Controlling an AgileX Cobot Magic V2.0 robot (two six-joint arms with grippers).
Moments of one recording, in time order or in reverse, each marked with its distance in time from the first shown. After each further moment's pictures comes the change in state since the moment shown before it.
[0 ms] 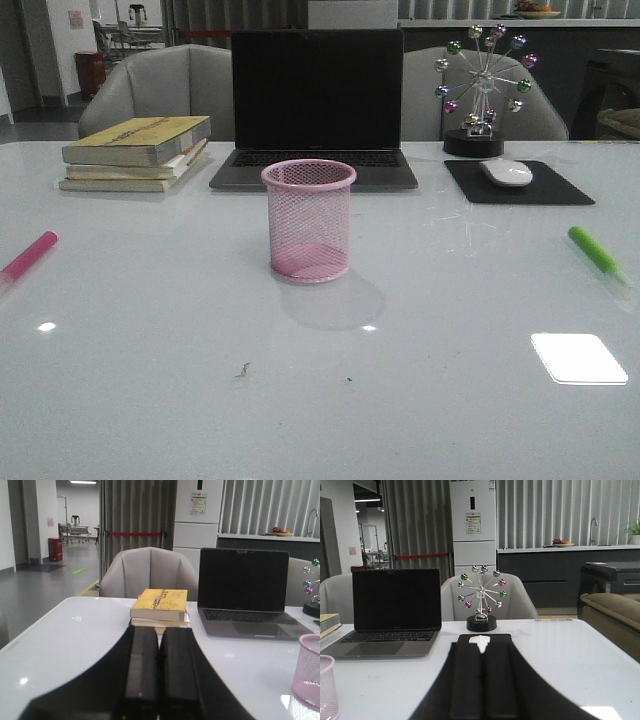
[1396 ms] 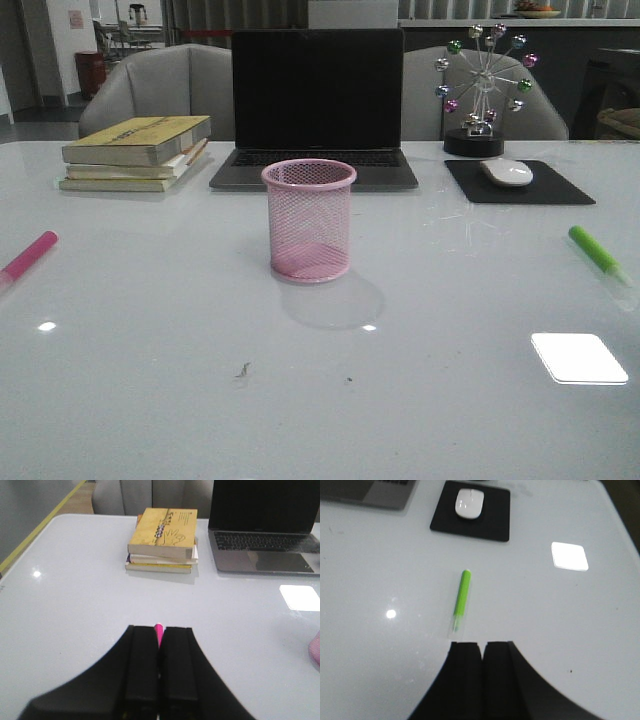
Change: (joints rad) left arm 0.000 0.830 -0.494 0.002 0.124 0.008; right arm 0.000 0.810 -0.583 -0.166 0.503 0.000
